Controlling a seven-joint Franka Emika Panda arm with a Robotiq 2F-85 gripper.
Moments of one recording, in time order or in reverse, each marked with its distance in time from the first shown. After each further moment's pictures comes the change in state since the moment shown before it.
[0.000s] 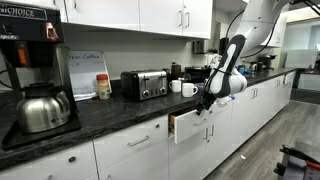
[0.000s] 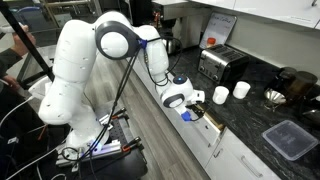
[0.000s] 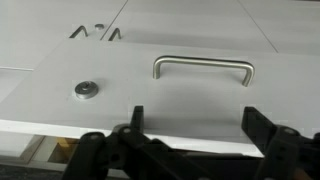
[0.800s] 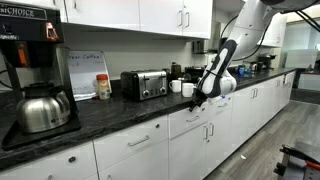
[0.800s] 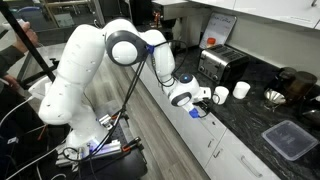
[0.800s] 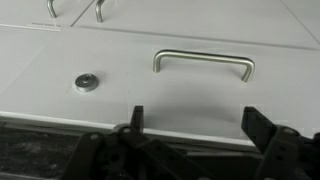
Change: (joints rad) arm 0.003 0.096 0.017 0.167 -0.015 0.003 0.002
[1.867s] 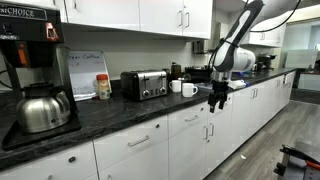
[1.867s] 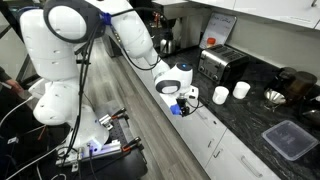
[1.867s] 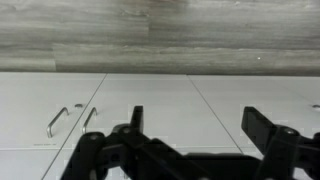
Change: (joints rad) arm -0.181 -0.434 0.171 -0.331 0.175 -0.571 -0.132
